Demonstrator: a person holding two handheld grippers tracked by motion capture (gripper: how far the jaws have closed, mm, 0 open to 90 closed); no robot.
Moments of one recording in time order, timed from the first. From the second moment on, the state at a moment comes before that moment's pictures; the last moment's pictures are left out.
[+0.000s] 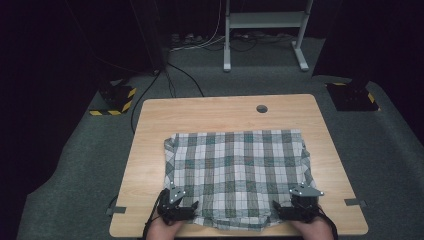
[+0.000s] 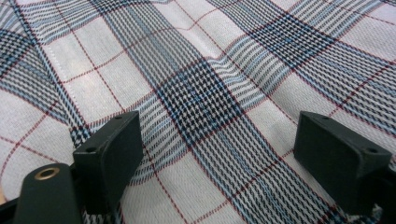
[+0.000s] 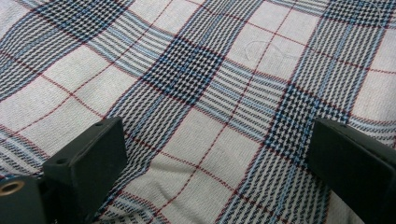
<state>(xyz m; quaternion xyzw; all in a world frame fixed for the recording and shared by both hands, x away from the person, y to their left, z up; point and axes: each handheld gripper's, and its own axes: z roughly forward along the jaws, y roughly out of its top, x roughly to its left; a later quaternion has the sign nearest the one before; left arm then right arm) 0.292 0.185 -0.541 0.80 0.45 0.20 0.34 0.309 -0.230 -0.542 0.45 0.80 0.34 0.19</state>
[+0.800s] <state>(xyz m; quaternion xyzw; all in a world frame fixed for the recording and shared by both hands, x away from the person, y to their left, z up) 0.303 0.131 -0.539 0.84 0.39 0.17 0.34 0.303 -0.285 -0.541 0.51 0.77 0.32 0.21</state>
